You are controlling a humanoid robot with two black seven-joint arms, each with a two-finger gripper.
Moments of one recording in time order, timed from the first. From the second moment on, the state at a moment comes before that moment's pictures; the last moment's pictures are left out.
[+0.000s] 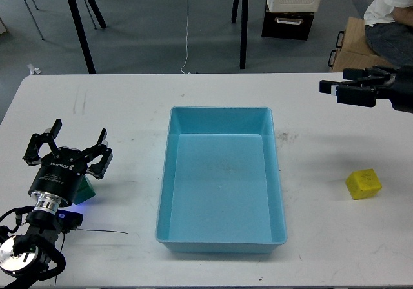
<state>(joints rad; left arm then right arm) -0.18 0.49 -0.69 -1.39 -0.59 -0.49 -0.49 1.07 -1.16 0.12 1.43 -1.51 0.37 0.49</state>
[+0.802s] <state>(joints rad) -0.18 0.46 -0.68 -1.37 -0.59 -0.49 -0.49 0.93 -1.18 0.04 1.48 -1.52 0.48 0.27</state>
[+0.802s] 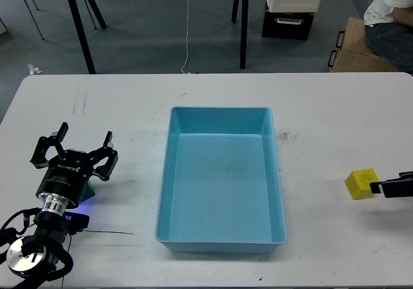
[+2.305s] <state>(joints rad) -0.18 0.46 -0.68 -1.36 -0.59 -0.49 -0.49 0.93 -0.93 -0.02 1.28 -1.52 0.49 0.21</state>
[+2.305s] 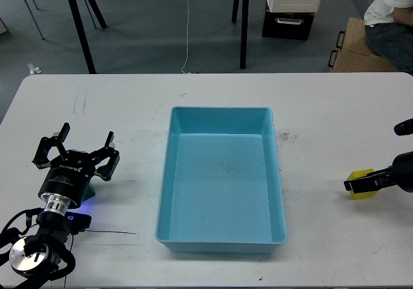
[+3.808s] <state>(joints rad) -0.18 0.46 -0.68 -1.36 -0.59 -0.49 -0.49 1.55 -0.71 -0.19 1.49 -1.89 0.48 0.49</state>
